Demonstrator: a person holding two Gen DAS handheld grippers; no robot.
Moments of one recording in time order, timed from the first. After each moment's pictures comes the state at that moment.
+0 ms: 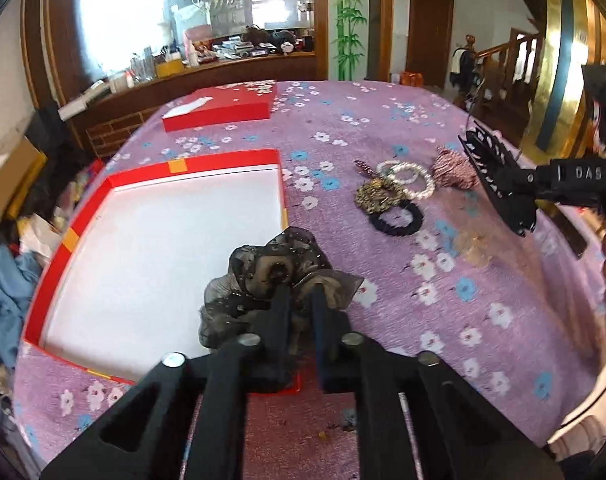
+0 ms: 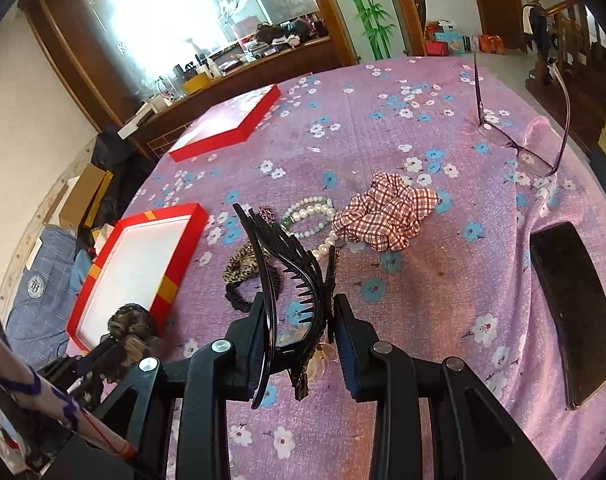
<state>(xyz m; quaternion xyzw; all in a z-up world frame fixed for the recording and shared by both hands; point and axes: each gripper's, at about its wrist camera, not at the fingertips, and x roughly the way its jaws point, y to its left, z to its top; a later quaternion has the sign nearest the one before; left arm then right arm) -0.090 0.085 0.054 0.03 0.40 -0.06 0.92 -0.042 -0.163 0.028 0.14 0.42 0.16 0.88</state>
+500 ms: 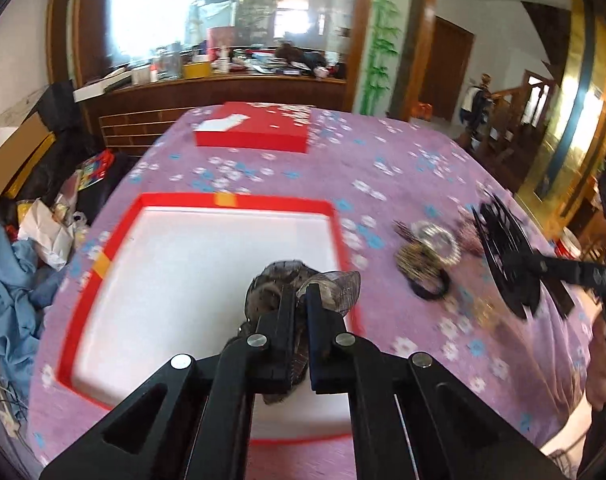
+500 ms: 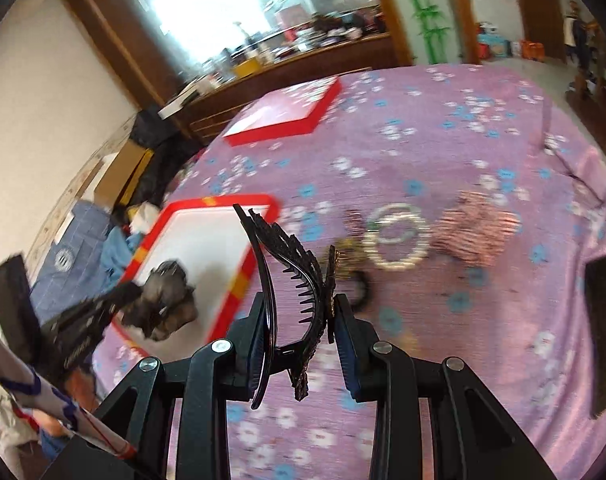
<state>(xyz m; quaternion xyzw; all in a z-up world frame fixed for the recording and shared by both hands) -0.054 0.168 0.099 -0.04 0.38 -0.04 0.92 -0.039 -0.093 0.057 0.12 0.43 0.24 0.86</state>
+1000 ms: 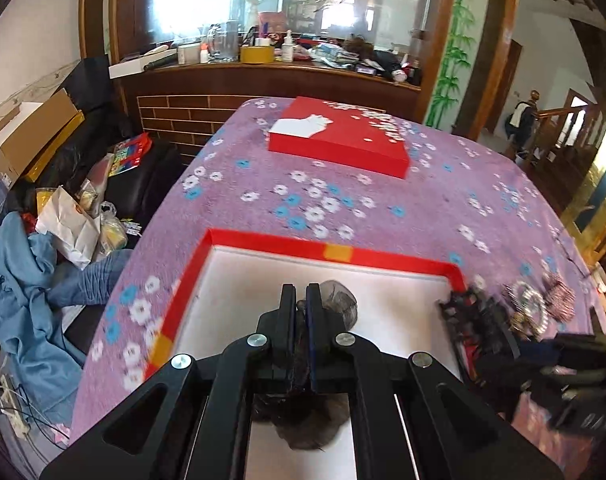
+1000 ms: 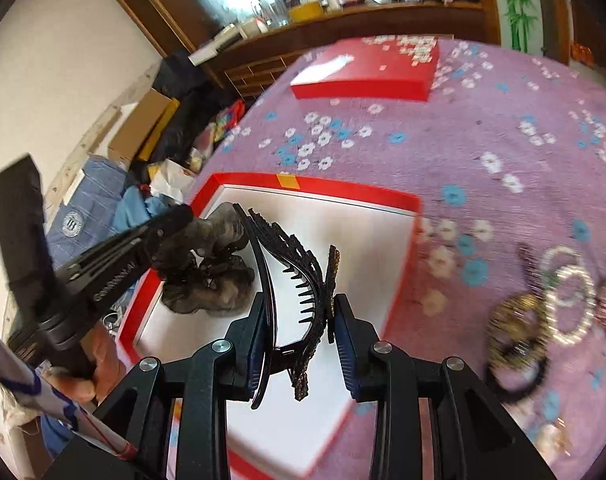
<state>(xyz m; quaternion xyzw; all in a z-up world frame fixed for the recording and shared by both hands) 0.048 0.266 0.082 -0.06 0.39 0.03 0.92 0.041 0.077 0.032 0.07 0.49 0.29 0.82</state>
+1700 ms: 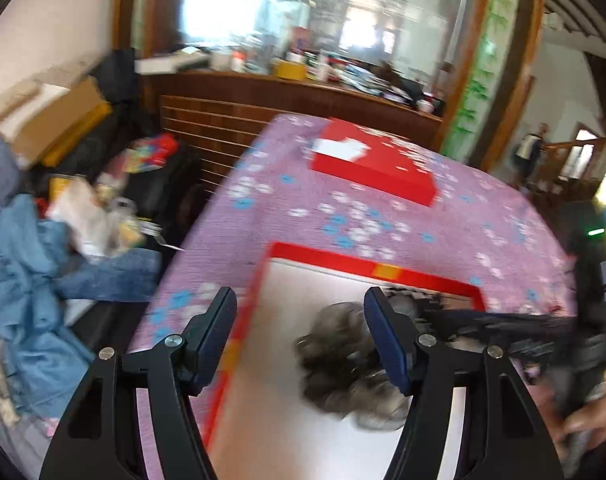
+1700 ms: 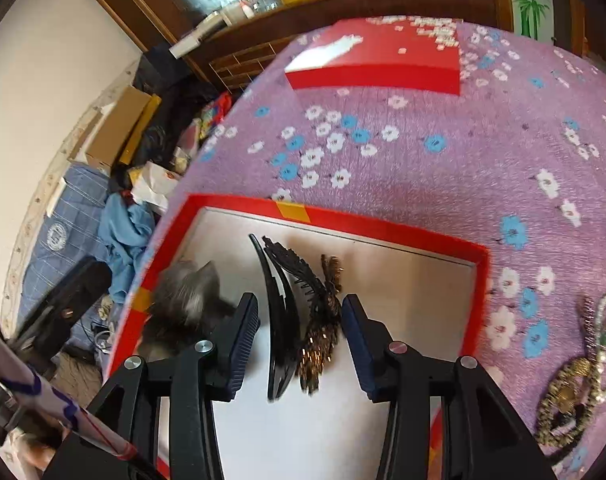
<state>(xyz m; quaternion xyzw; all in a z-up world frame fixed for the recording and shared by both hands) 0.016 0.325 0.090 -0.09 0.35 0.06 0.93 0.091 0.120 0.018 0.08 0.50 0.28 0.82</state>
